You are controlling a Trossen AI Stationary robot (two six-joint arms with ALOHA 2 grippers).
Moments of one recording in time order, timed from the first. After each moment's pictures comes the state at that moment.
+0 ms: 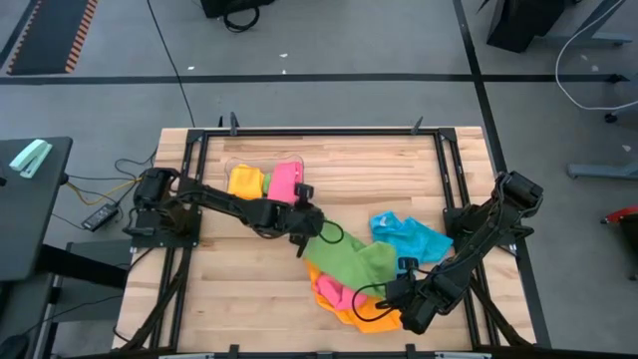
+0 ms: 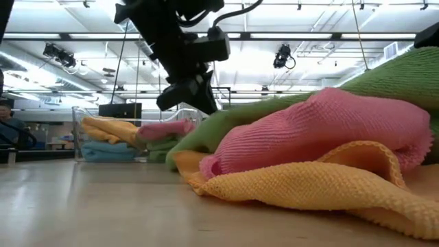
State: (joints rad) left arm -0.15 1.78 1.15 -0.32 -0.61 0.35; right arm 0.84 1.67 1.09 -0.79 0.26 0.85
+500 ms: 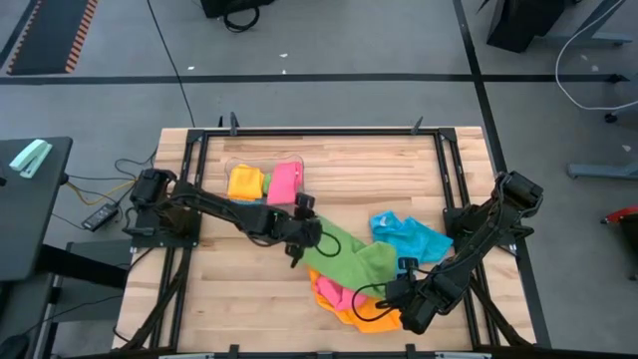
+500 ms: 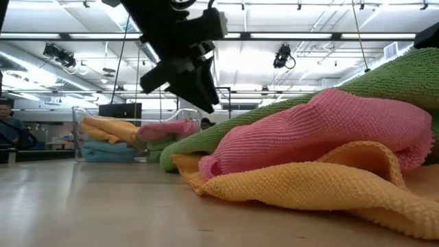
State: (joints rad) left arm -0.21 1.76 1.18 -0.39 -0.53 0.33; right arm 0.84 1.67 1.09 -0.79 0.26 0.86
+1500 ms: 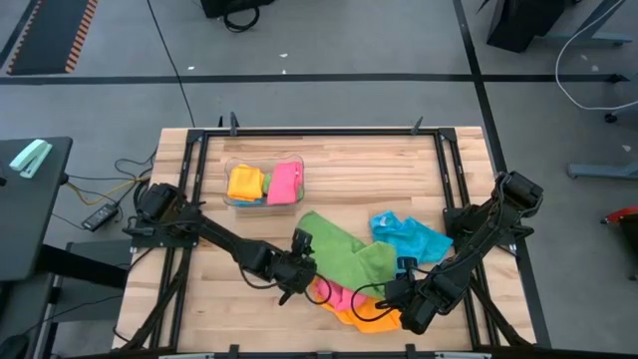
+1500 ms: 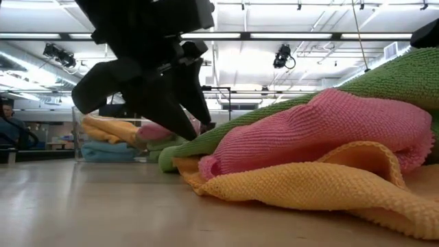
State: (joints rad) left arm -0.45 1.87 1.16 -0.34 -0.55 0.17; right arm 0.84 1.67 1.09 -0.78 0.29 0.84
